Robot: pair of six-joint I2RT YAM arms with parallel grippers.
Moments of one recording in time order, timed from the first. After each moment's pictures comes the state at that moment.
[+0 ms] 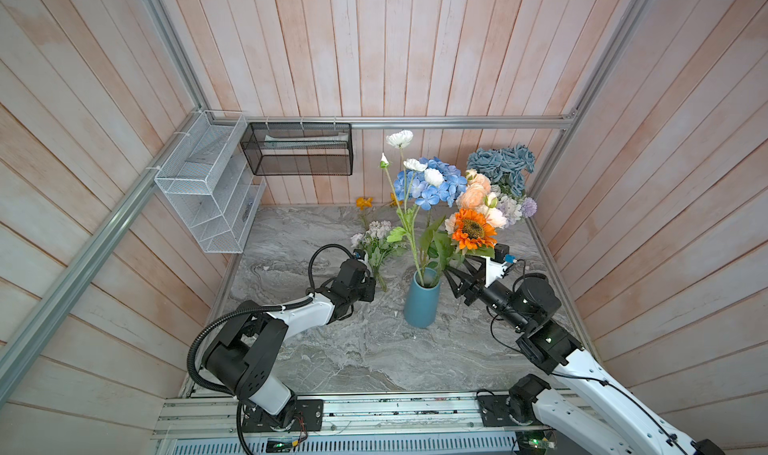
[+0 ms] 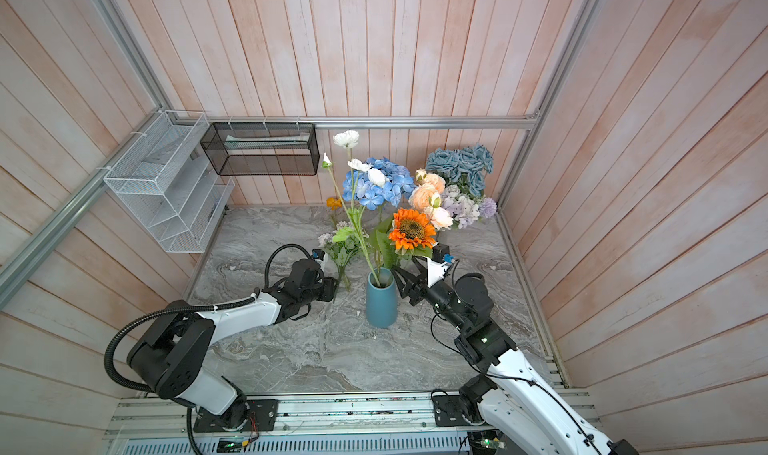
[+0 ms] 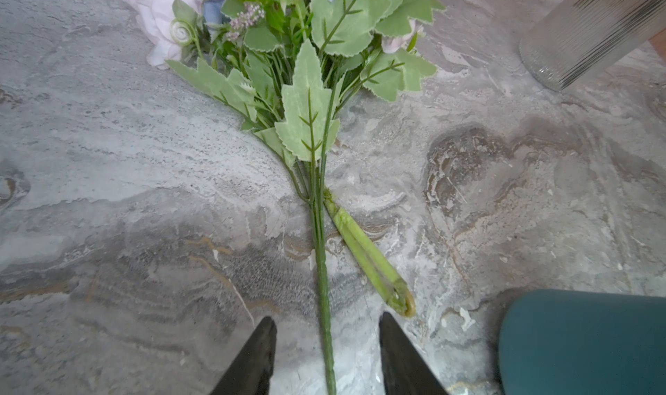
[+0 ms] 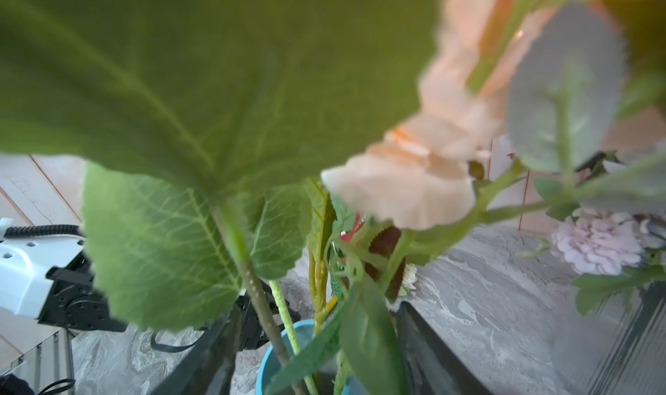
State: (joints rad) left arm -0.58 1.60 0.78 0.08 -0.05 -0.34; right arm 0.57 0.71 0.58 0.14 -0.19 0.26
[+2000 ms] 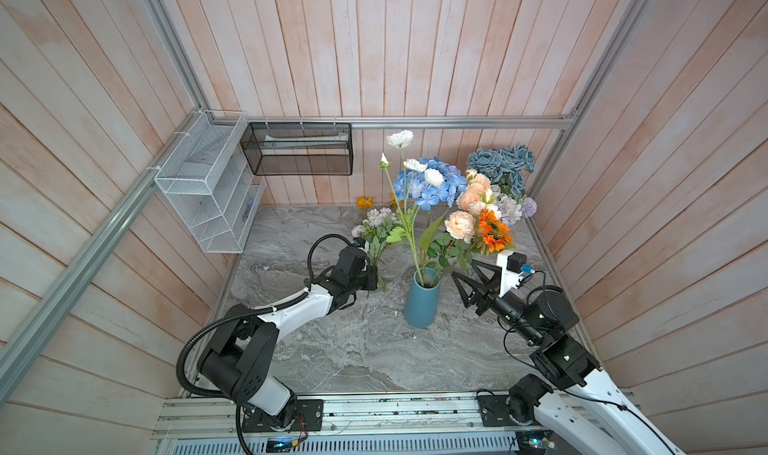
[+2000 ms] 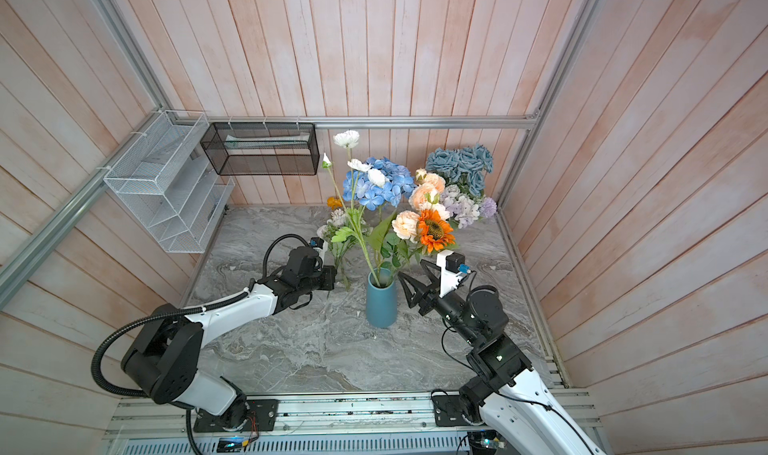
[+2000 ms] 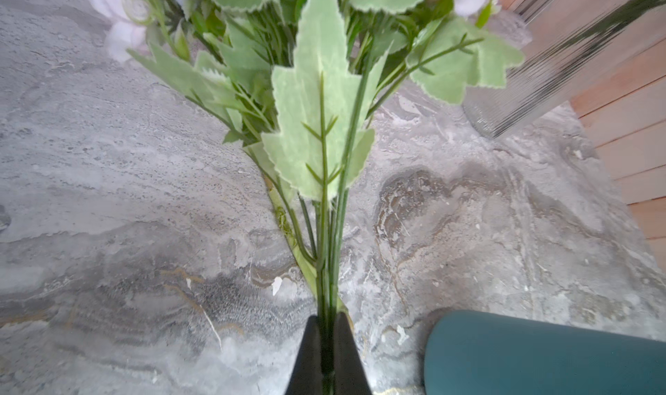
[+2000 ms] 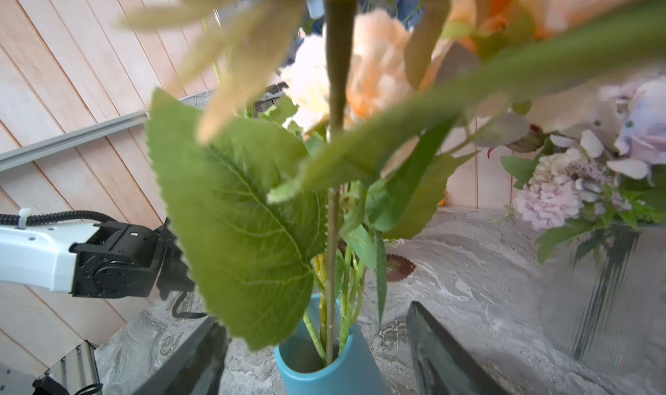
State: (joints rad) left arm -0.55 1.51 0.86 -0.01 0.04 -0.43; right arm 0.57 0.55 0.58 0.03 -0.16 0.31
